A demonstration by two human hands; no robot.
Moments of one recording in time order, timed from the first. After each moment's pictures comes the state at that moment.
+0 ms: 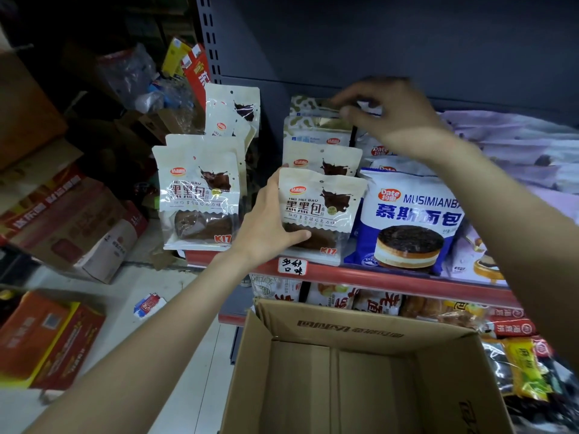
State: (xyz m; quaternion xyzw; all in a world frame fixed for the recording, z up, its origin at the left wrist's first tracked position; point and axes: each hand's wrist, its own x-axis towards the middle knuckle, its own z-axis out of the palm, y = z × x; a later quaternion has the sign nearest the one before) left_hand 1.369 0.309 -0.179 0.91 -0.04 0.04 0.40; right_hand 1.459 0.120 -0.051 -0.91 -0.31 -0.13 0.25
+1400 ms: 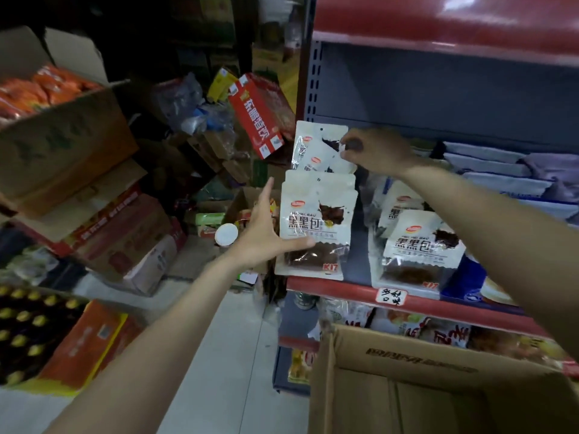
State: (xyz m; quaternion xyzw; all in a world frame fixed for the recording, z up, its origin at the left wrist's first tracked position) left_hand 1.359 0.489 -0.162 0.84 -0.01 -0.02 0.54; right_hand 1.489 0.292 -0.060 -0.97 -0.22 -0.04 0.12
